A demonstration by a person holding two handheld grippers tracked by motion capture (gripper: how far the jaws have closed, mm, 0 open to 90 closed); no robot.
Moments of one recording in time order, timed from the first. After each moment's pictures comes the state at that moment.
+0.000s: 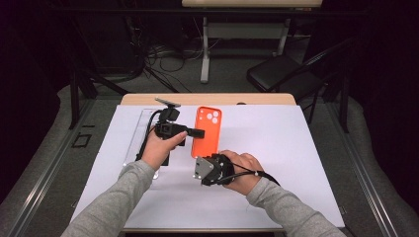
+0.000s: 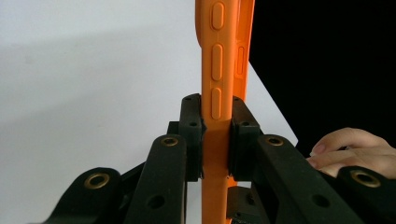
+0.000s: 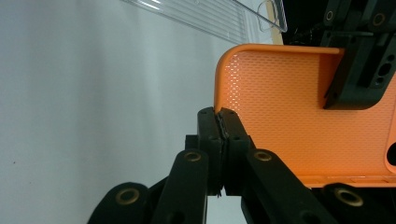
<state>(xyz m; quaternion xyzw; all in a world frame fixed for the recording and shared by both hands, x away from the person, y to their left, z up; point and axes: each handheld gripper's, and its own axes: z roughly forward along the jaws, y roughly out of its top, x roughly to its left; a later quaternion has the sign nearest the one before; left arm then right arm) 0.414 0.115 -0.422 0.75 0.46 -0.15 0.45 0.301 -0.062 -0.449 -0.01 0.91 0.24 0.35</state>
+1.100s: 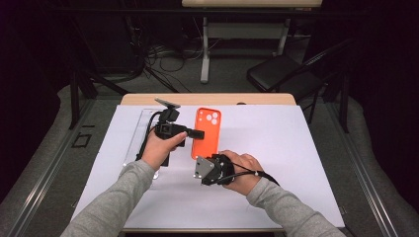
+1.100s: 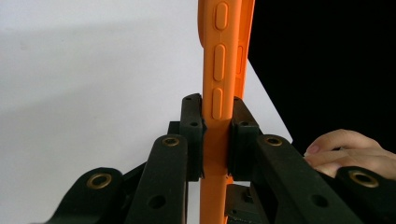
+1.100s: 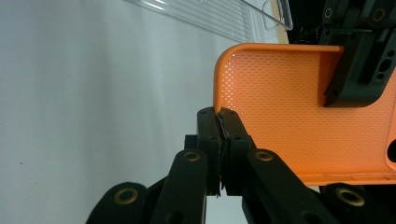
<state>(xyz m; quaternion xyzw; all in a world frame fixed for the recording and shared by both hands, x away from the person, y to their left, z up) 0.416 0.116 -0.426 0.74 0.47 -0.17 0.45 0.302 -0.063 -0.451 0.00 0.91 0.24 0.34</state>
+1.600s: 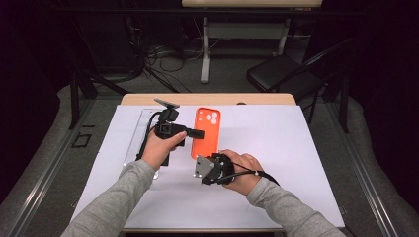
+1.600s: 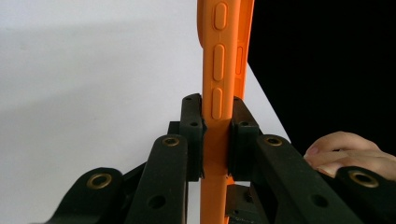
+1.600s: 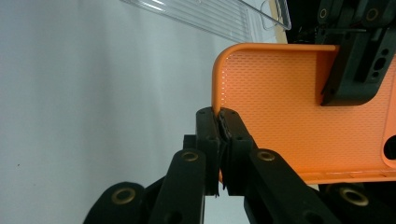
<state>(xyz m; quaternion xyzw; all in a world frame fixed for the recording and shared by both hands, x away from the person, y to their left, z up) 0.417 0.118 -0.428 0.74 0.48 -0.17 0.45 0.303 -0.063 -0.451 0.00 0.91 0.24 0.34</state>
